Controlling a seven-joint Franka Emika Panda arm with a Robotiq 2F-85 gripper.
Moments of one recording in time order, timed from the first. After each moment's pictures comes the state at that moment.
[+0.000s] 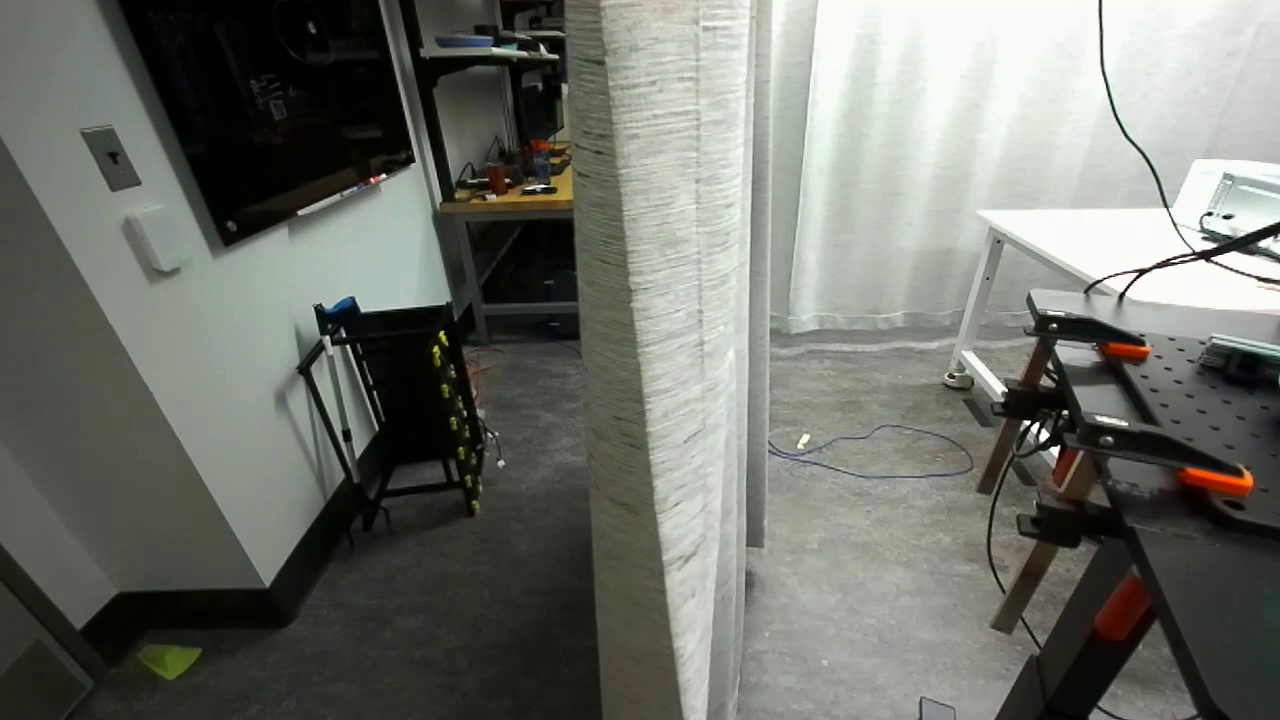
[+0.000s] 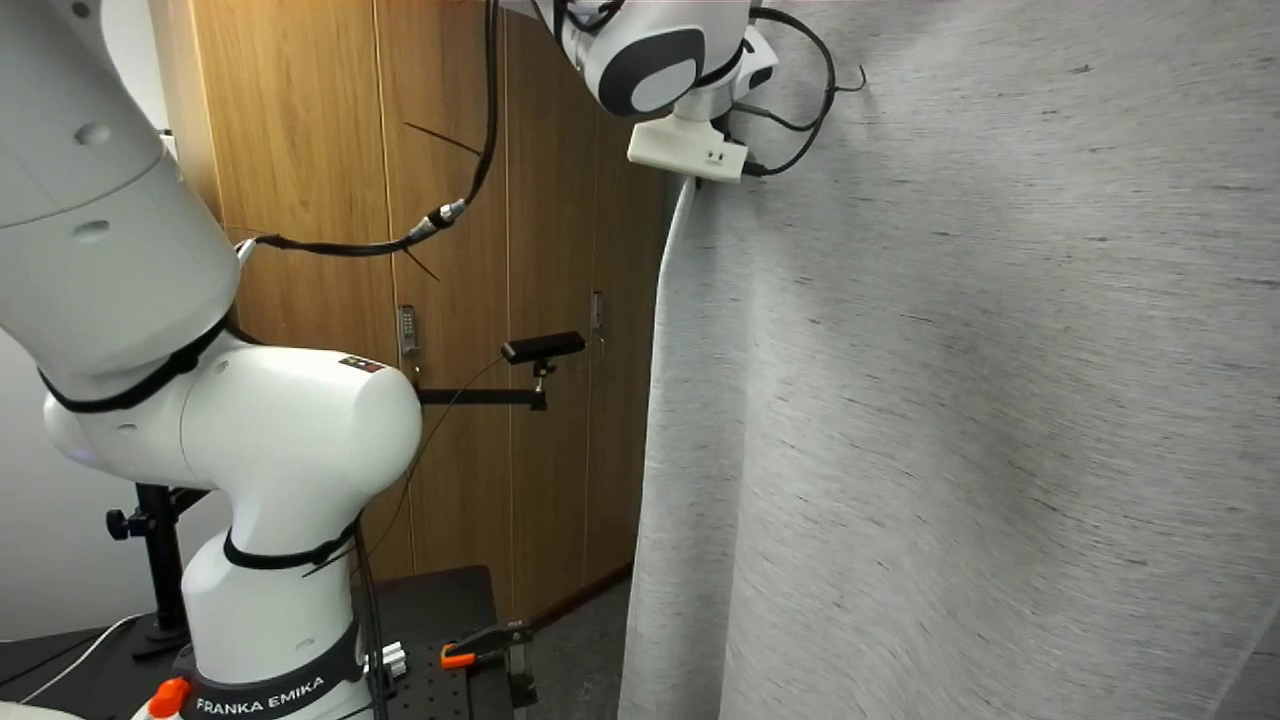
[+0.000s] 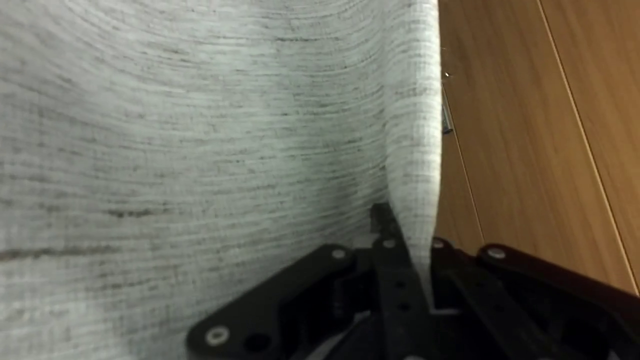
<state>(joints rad) 1.13 -0.55 -0.60 -2.21 0.48 2.61 -0.75</state>
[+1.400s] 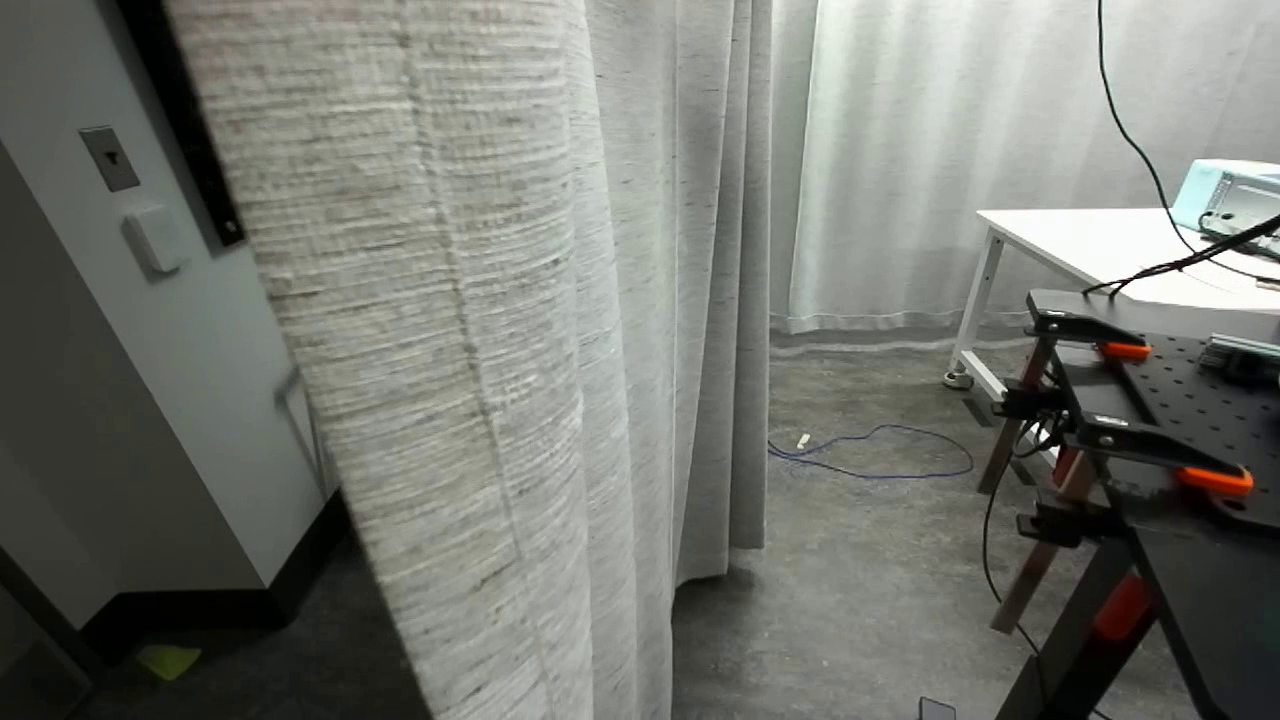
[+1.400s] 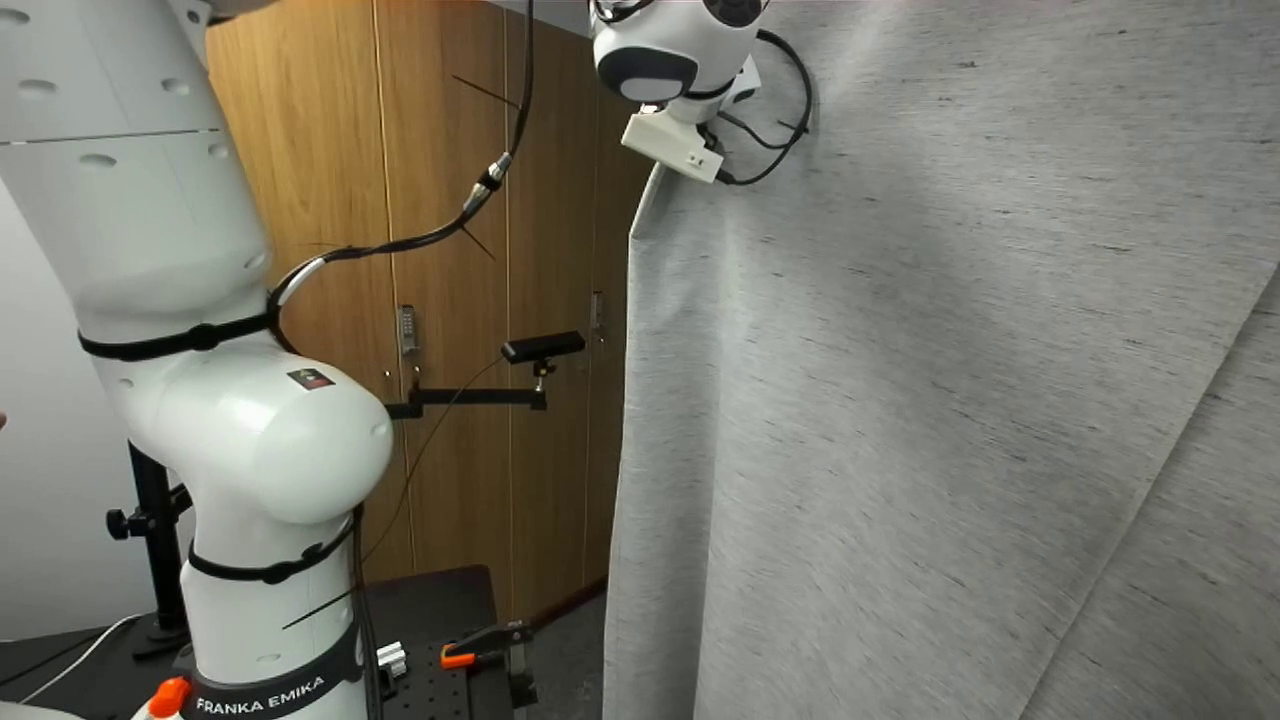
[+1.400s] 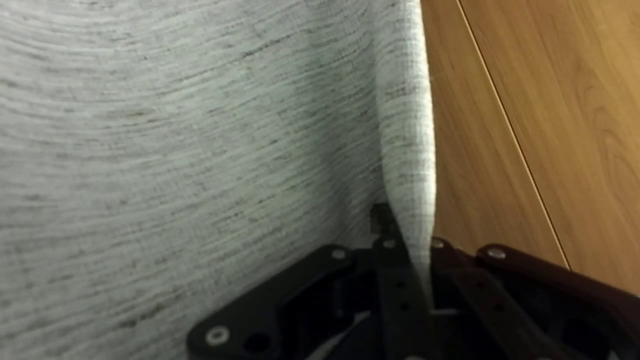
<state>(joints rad) 0.66 -0.23 -0.17 -1.94 1.19 2.32 -1.06</state>
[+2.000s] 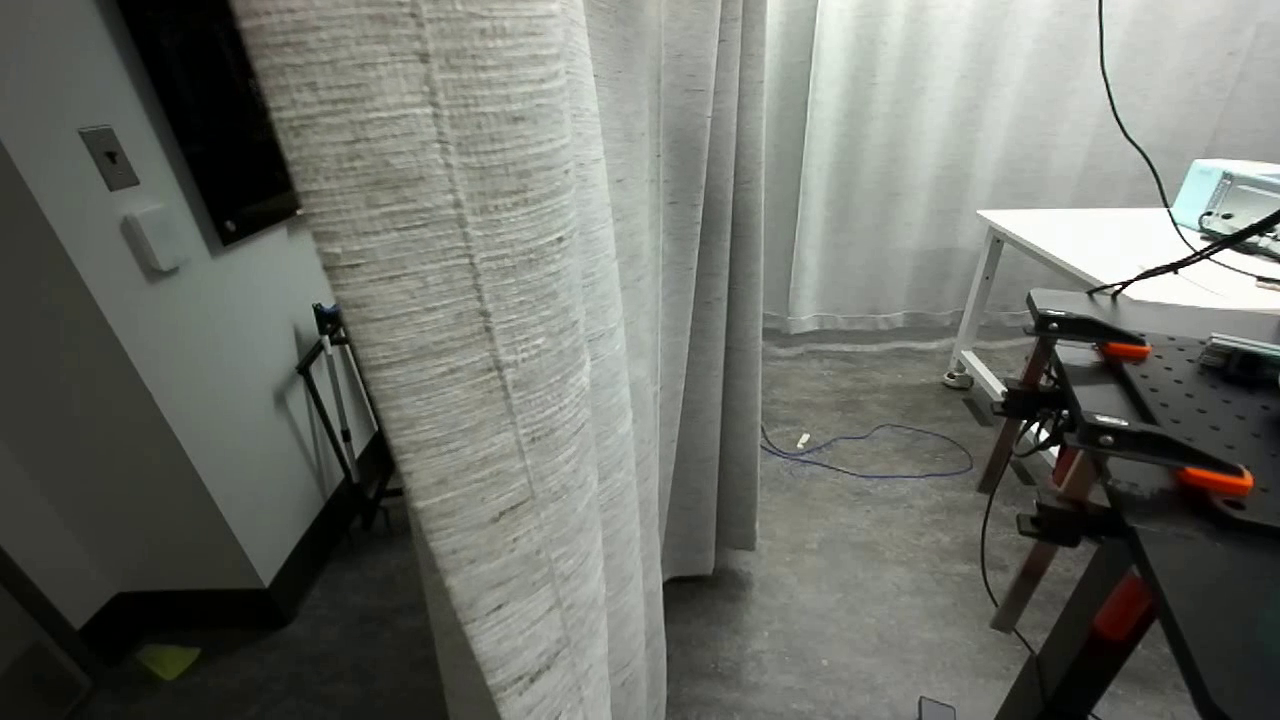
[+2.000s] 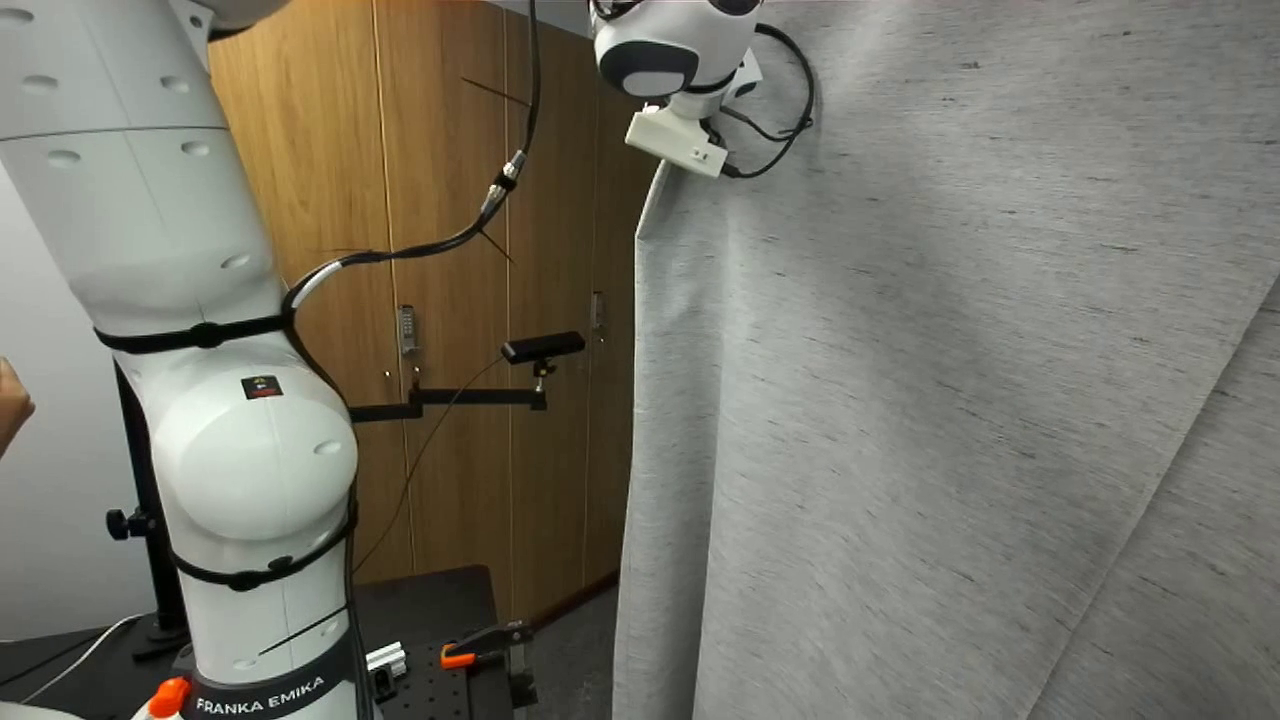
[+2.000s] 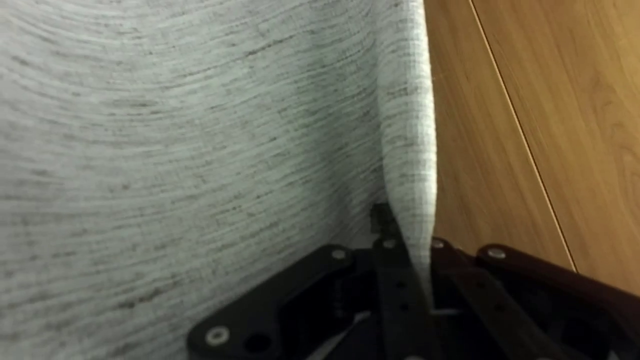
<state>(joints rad) 0.37 -0.21 0.08 -1.90 1.19 2.30 -1.06</state>
